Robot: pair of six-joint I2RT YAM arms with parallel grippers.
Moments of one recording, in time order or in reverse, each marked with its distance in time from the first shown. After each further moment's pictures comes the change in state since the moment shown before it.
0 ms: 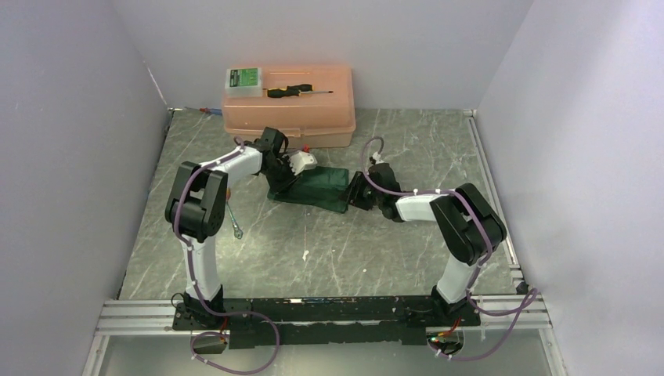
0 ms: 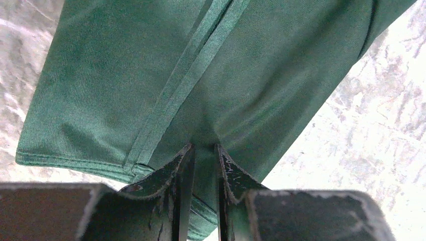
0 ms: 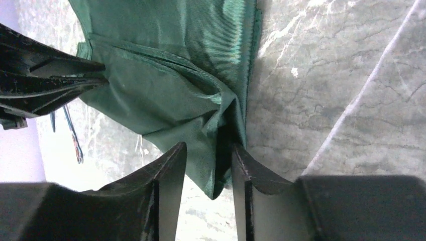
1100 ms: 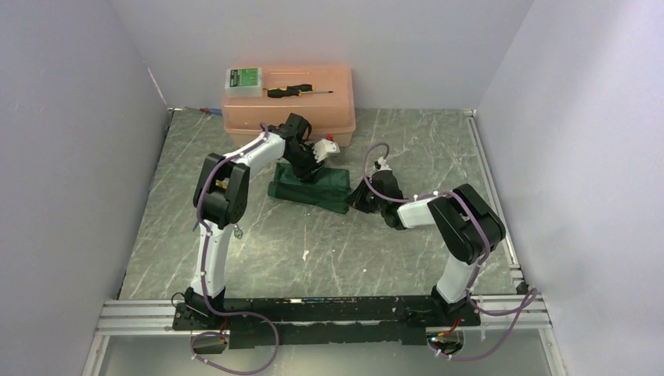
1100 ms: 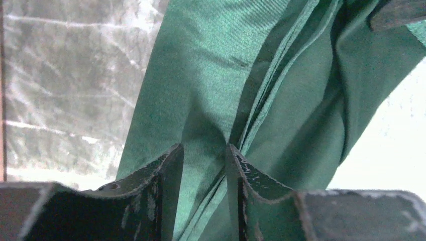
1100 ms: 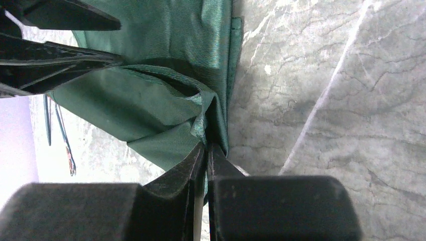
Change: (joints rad) left arm -0.095 0.236 0.371 -0.085 0.102 0.021; right arm 0.005 -0.002 -0.089 0.130 0.051 0.012
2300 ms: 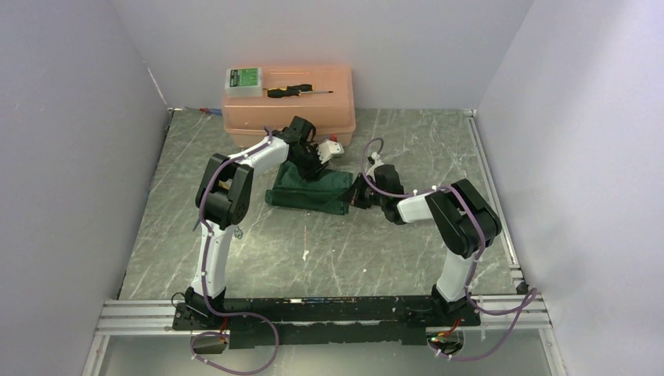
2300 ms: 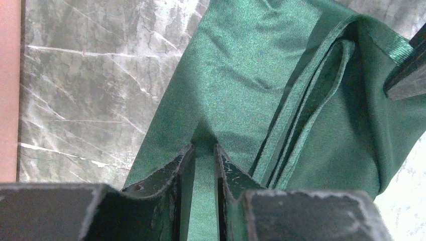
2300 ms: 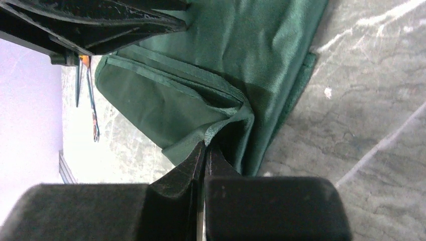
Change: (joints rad) left arm -0.019 0.006 -0.027 0.103 -0.011 -0.040; right arm -0.044 0.055 0.052 0.052 -0.229 -0.063
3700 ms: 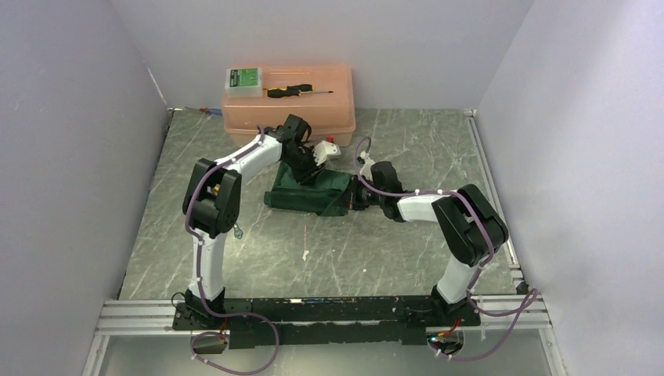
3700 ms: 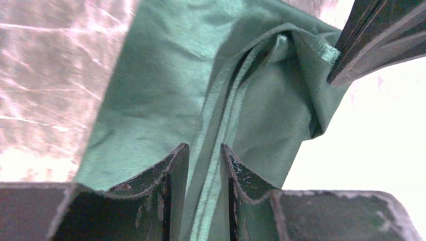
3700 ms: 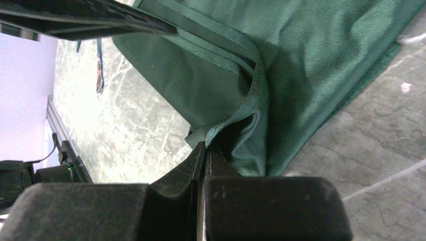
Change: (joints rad) left arm -0.007 -0.145 -0.093 -0.143 0.053 0.013; right arm 0.032 -0.082 0.044 -0.161 -0.124 -0.171
